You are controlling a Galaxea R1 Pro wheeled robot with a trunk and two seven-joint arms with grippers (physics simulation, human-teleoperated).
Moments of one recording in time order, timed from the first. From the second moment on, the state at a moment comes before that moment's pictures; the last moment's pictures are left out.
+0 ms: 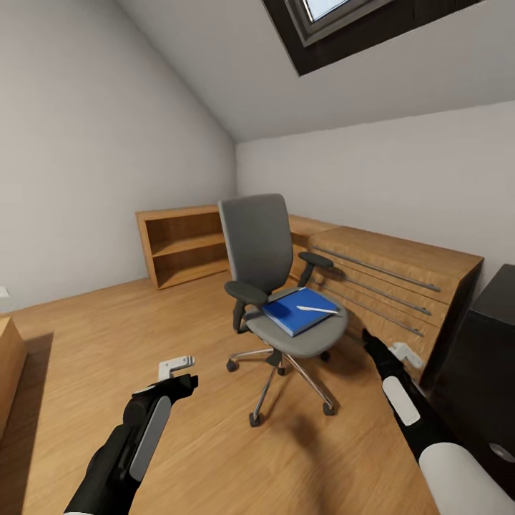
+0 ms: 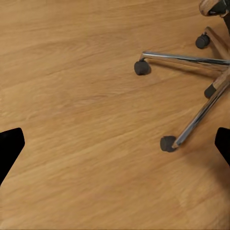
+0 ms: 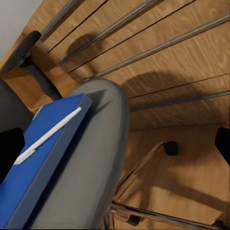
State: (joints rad) left arm -0.39 -0.06 -0.05 -1.28 0.33 0.69 0.37; right arm -0.64 -0.12 -0.10 -0.72 -0.78 -0.10 -0.04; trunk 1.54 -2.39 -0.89
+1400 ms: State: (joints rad) left arm -0.35 -0.08 -0.19 -0.05 0.27 -0.58 0.37; right arm -0.43 0.07 -0.08 0.02 -0.06 -0.98 -0.33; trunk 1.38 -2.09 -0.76
